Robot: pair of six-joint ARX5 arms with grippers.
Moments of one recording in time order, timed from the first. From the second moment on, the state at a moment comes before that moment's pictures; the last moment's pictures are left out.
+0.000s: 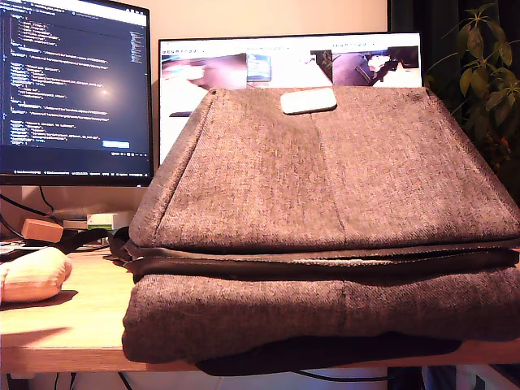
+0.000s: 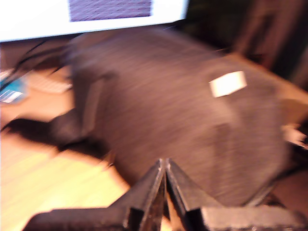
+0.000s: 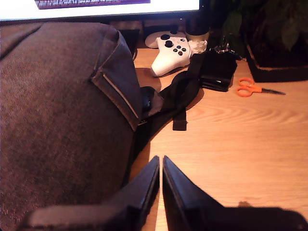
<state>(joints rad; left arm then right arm) -0.19 0.53 0.72 -0.57 0.56 0.00 -0.06 0.70 0.81 -0.60 -0.18 0.00</state>
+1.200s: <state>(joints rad) -0.89 1.08 0.71 -0.13 -0.06 -0.07 0.24 0.70 0.81 -0.72 -0.51 -0.16</state>
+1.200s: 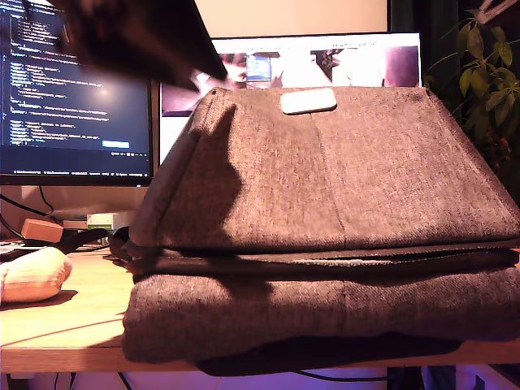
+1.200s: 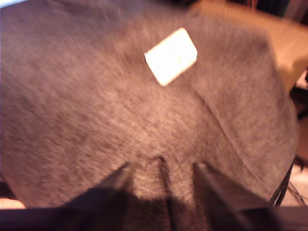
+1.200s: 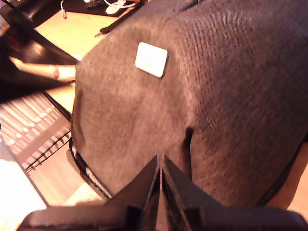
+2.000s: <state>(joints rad) -0.93 1.22 0.72 0.01 -0.24 -0.08 0.24 0.76 0.81 -0.71 -0.49 -0.16</state>
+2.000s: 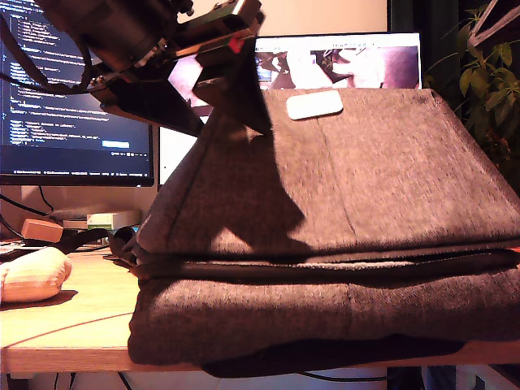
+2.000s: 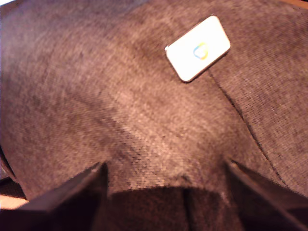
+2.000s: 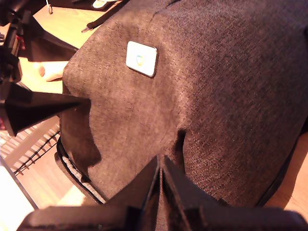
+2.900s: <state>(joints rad) -0.91 1.22 0.99 -0.14 -0.17 0.05 0.68 0.79 0.81 -0.71 -0.27 -0.43</state>
